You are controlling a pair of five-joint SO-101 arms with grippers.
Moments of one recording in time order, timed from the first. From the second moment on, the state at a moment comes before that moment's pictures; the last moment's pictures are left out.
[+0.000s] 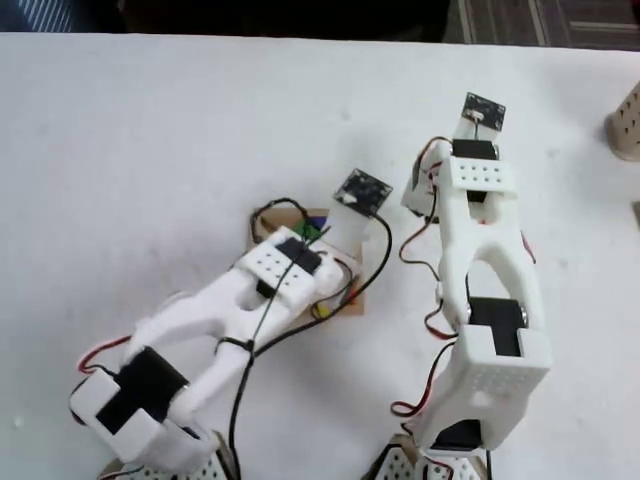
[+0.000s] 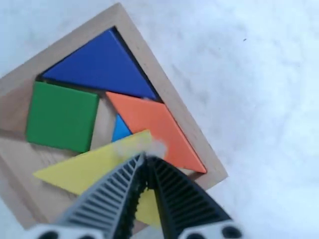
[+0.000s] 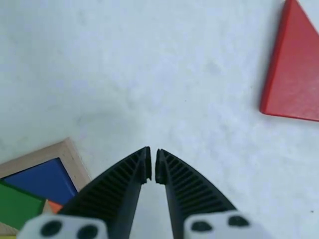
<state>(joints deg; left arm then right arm) 33.0 1.0 34.2 42.6 6.4 -0.4 16.6 -0.4 69.6 -17.5</state>
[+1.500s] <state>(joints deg) 17.0 11.8 24.5 49.4 13.1 -1.0 16.6 -0.4 69.6 -14.5</state>
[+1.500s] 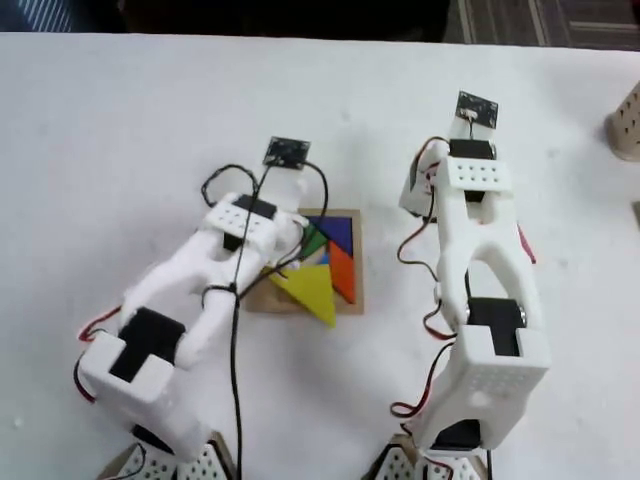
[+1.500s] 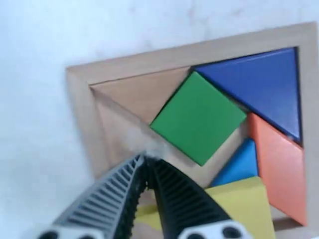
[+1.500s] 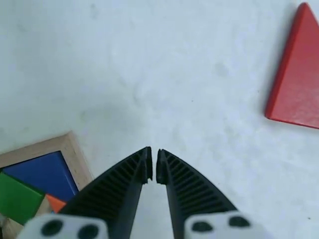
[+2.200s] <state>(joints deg) 18.0 3.6 35.7 48.3 13.1 -9.9 16.6 -0.5 76.5 -10.4</state>
